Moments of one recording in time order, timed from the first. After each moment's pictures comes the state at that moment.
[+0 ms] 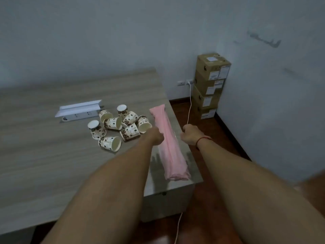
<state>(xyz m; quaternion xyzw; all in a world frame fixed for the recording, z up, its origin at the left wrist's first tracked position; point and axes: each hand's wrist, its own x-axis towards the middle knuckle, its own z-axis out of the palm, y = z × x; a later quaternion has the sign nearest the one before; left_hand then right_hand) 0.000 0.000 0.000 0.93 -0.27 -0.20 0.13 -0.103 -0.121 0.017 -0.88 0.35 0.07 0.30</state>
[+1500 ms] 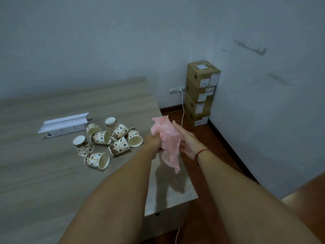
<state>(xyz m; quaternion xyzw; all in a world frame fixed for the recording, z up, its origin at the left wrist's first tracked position) -0.001 -0.056 -0.006 0.75 0.01 -0.35 0.56 -0.103 -0.150 0.012 -0.55 0.33 -0.05 0.76</state>
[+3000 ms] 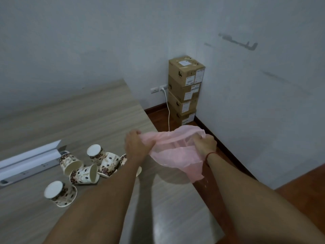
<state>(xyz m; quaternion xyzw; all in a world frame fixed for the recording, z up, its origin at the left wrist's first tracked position) 0.178 -0.099 -0.036 0.90 -0.25 -0.06 0.35 0.002 -0.236 -0.010 -0.61 0.63 -0.19 0.45</state>
